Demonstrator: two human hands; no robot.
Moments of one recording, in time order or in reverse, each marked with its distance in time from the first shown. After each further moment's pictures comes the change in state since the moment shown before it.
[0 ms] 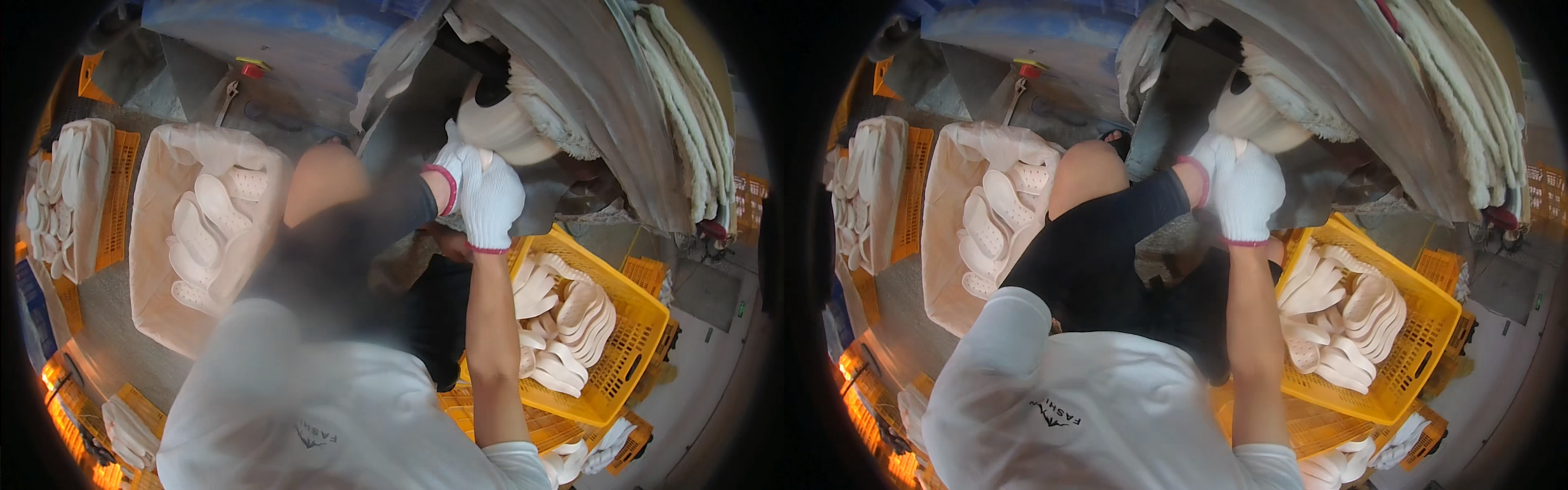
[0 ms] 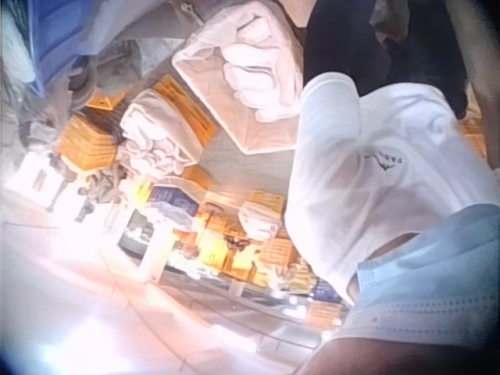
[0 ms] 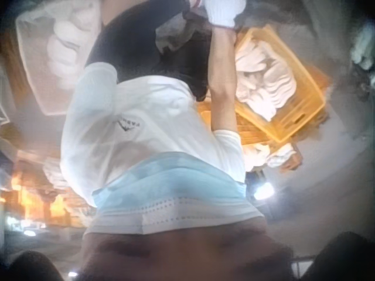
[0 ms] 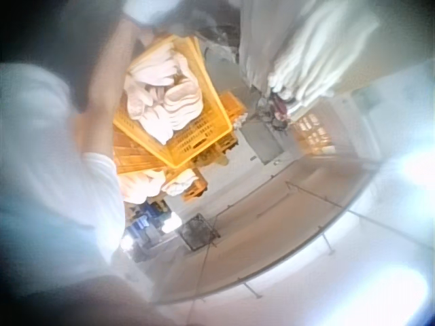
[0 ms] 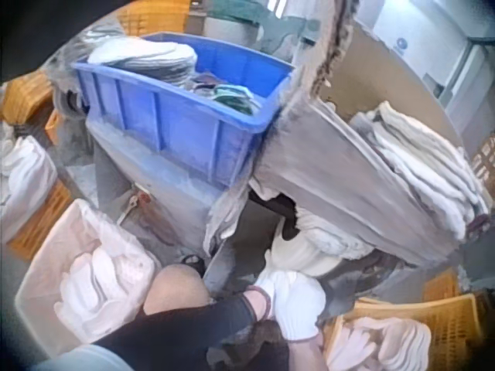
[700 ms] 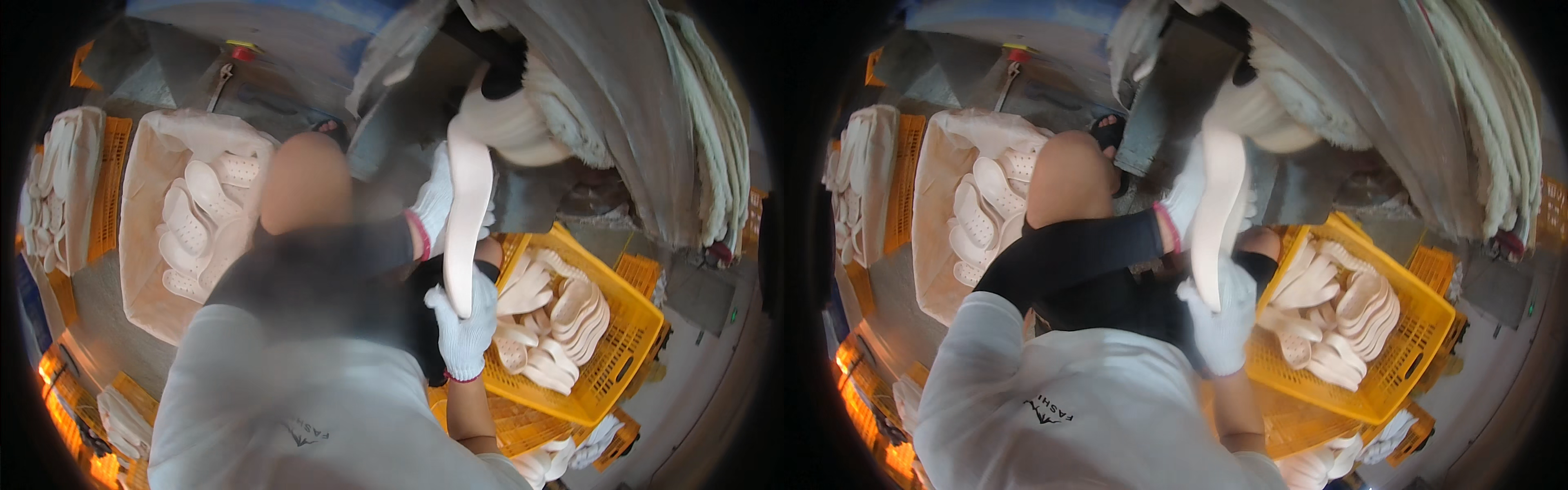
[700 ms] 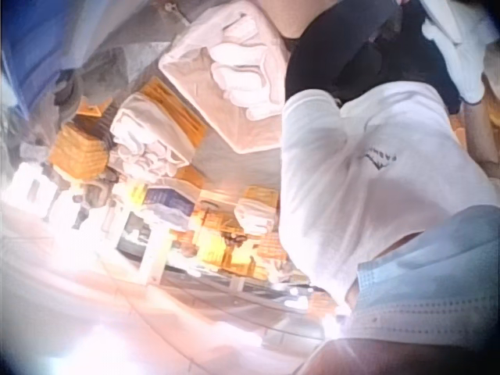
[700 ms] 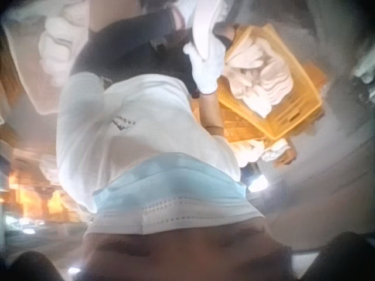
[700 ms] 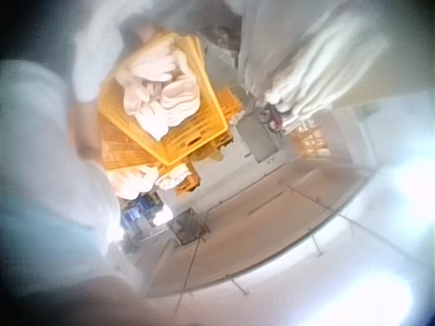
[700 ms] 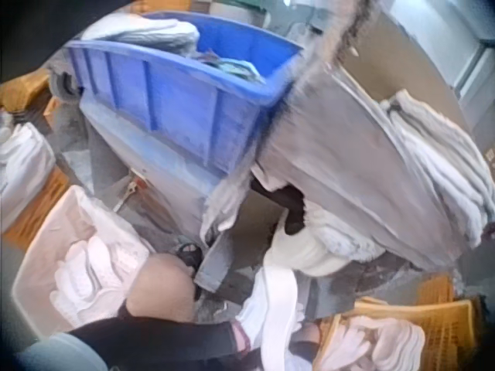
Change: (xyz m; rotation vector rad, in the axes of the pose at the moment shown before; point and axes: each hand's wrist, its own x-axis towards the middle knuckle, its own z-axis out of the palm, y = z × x) left_hand -0.055 -0.027 -0.018 -0.052 -0.061 -0.194; right_hand -0.139 -0.019 -0.073 0.418 -0.170 0.016
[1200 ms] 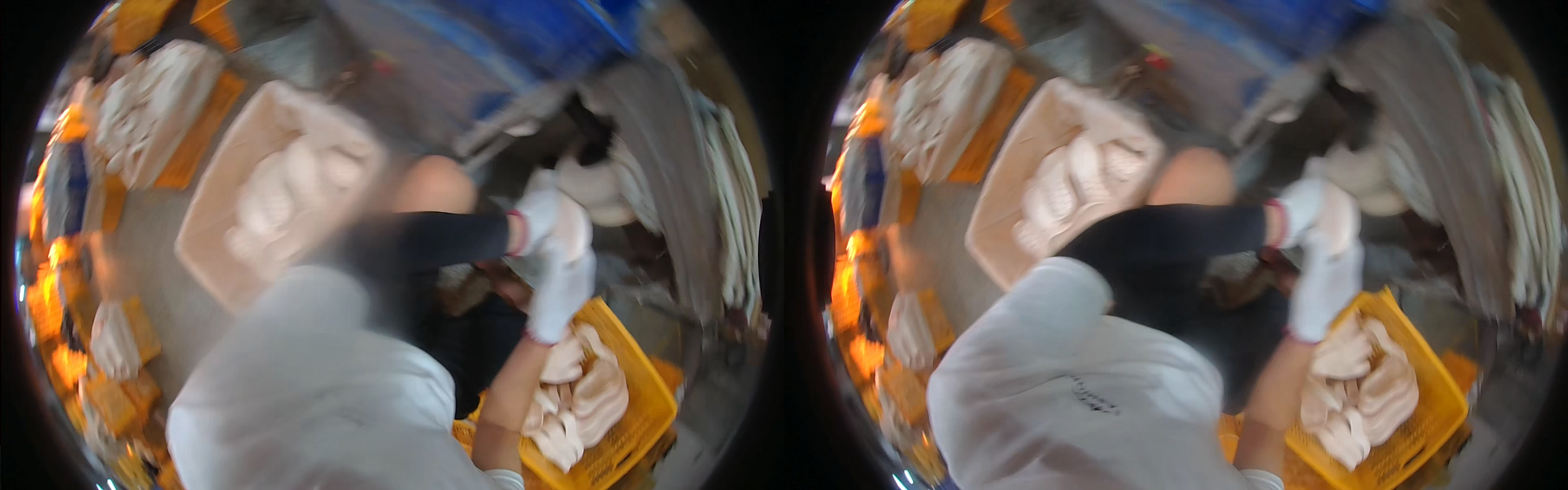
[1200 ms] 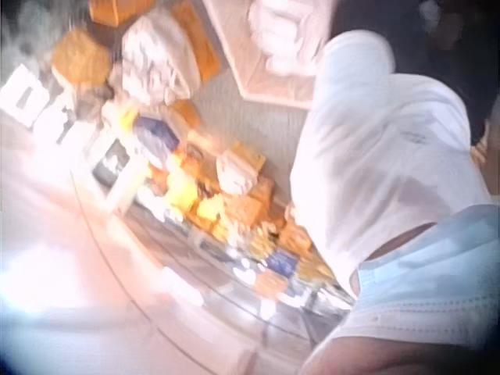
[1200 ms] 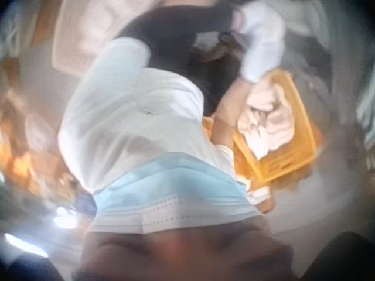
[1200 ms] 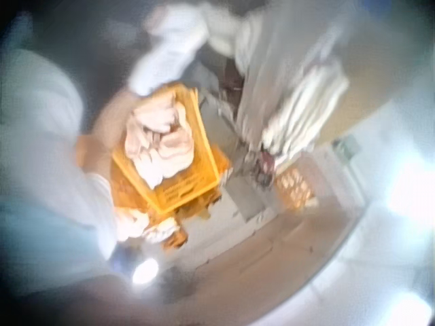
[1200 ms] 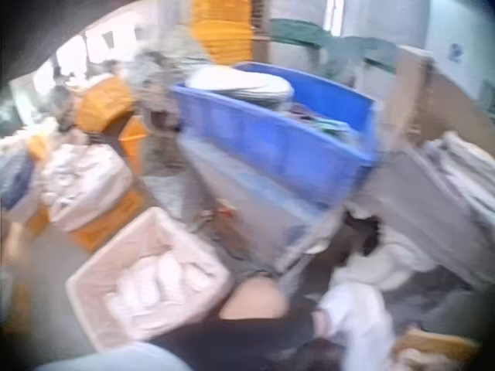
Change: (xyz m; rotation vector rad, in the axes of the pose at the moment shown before) left_hand 0.105 0.029 -0.042 2.012 0.244 1.074; right_hand 0.079 0.010 0.015 0.171 0.292 0.053
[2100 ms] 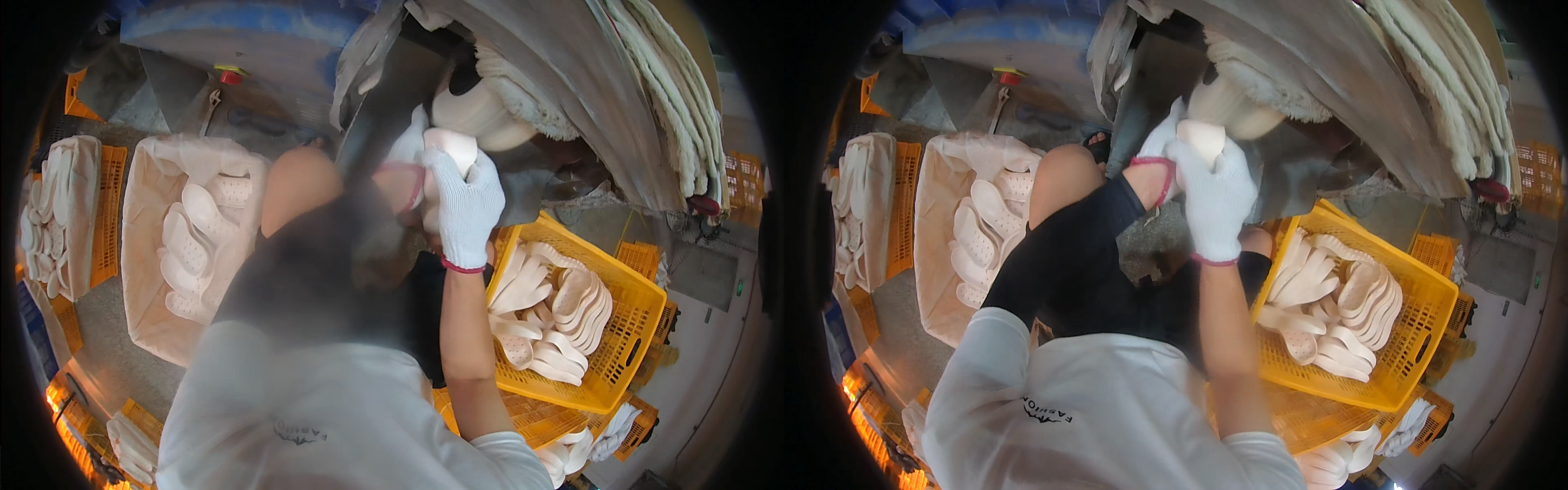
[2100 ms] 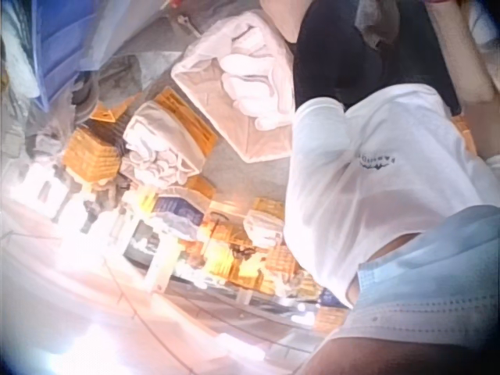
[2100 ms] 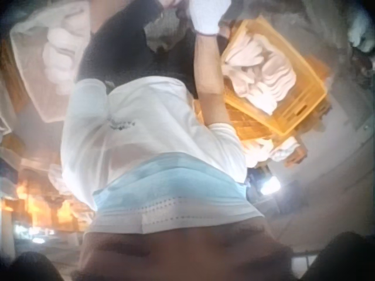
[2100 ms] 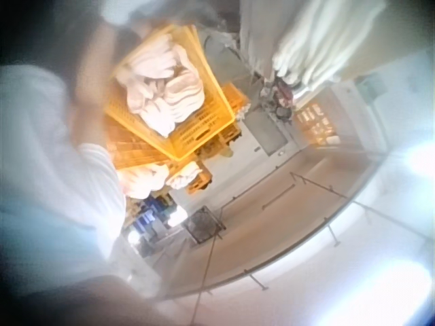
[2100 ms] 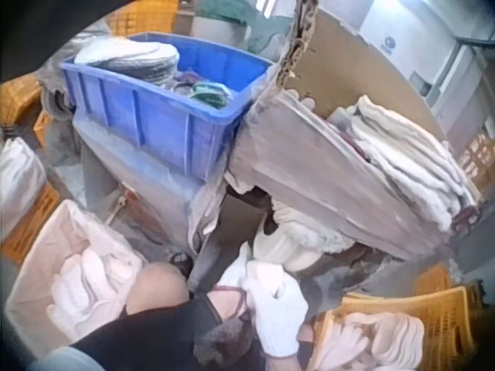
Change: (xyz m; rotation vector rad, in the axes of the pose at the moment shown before) left_hand -0.001 0.007 -0.068 -1.790 -0.112 -0.978; right_hand 0.041 -0.018 0.033 0.193 0.060 0.257
